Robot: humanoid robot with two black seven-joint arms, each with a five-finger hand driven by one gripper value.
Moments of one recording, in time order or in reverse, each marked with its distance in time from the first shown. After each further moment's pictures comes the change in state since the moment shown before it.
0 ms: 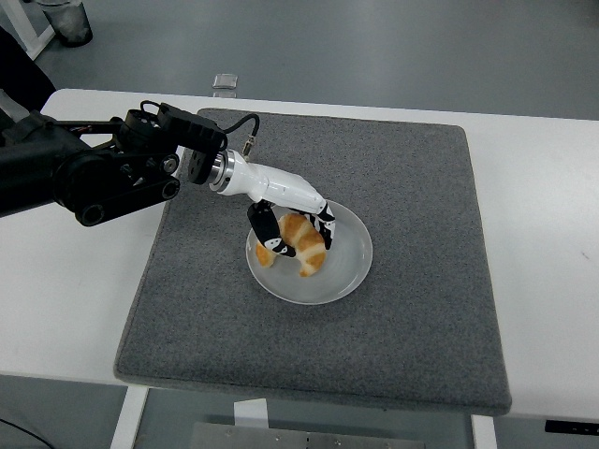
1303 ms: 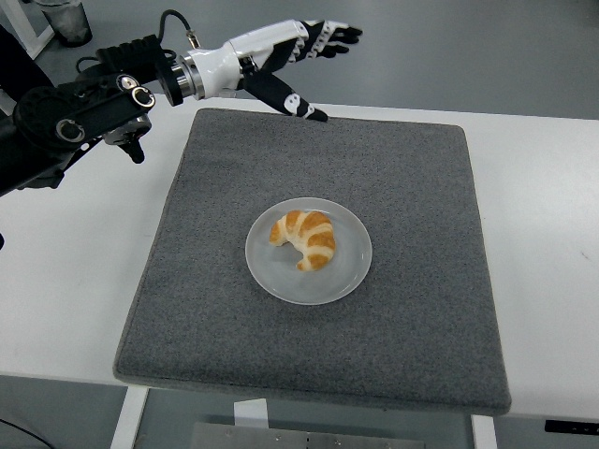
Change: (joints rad) left arm 0.024 -0.001 -0.239 0.251 -0.925 -0.025 0.011; right arm 0.000 0.000 -0.001 0.001 0.001 0.000 0.000
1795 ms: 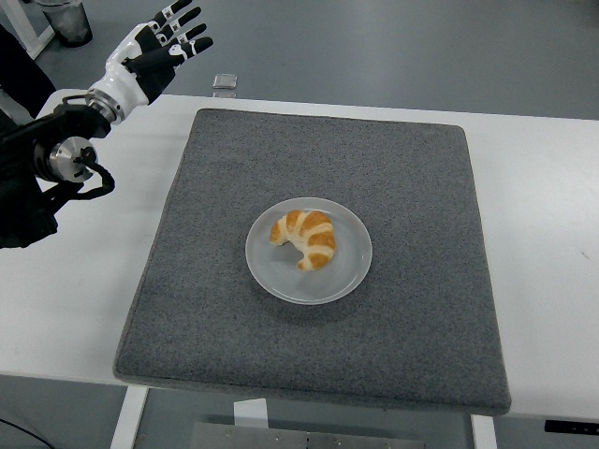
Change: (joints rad) left arm 0.250 0.029 -0.121 0.179 -0.779 -0.085 0.113; right arm 0.000 0.000 -0.002 -0.001 -0.003 0.000 0.000
